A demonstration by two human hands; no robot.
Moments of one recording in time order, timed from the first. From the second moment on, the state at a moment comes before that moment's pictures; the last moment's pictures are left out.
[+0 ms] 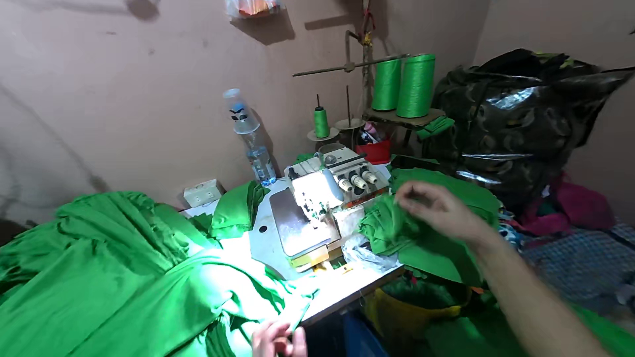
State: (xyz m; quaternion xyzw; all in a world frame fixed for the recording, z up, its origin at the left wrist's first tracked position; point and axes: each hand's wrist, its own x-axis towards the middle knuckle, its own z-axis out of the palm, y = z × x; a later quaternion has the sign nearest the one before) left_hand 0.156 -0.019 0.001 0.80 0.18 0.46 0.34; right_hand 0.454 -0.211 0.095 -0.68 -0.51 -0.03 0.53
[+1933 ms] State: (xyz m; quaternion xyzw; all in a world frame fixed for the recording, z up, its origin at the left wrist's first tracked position) left_hand 0.091 -0.017 0.007 0.64 -0.11 0.11 0.75; right_hand 0.278 -0.152 0.025 -0.44 -0.64 0.28 0.57
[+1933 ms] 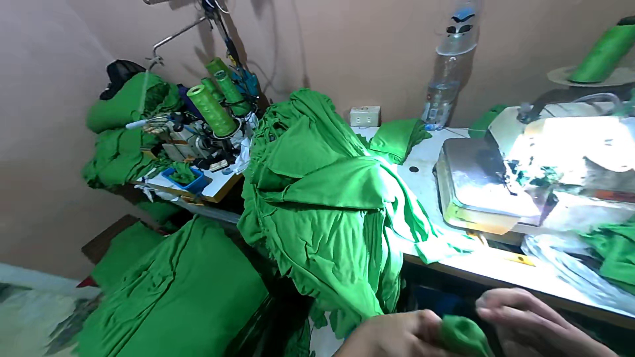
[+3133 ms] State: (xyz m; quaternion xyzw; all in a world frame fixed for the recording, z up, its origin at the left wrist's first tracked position) left_hand 0.088 0.005 0.040 0.88 0.02 0.22 0.42; right_hand 0.294 -0.124 0.033 -0.44 -0.73 0.21 0.47
